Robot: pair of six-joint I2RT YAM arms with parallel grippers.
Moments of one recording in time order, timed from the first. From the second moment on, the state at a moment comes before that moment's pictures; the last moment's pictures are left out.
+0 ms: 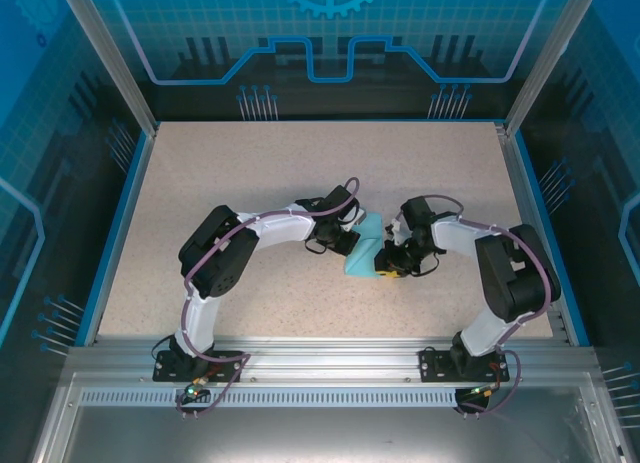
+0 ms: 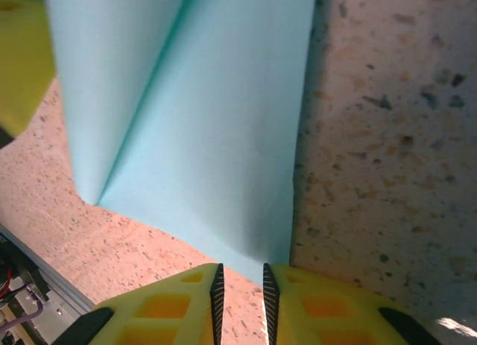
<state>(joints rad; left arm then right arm) -0.72 2.05 1.36 -0.45 0.19 -0.24 0.29 1.64 0.81 -0.58 -0.58 0.38</state>
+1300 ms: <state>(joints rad) -0.72 2.05 1.36 -0.44 0.19 -0.25 0.33 1.83 0.94 -0.31 -0.59 0.64</state>
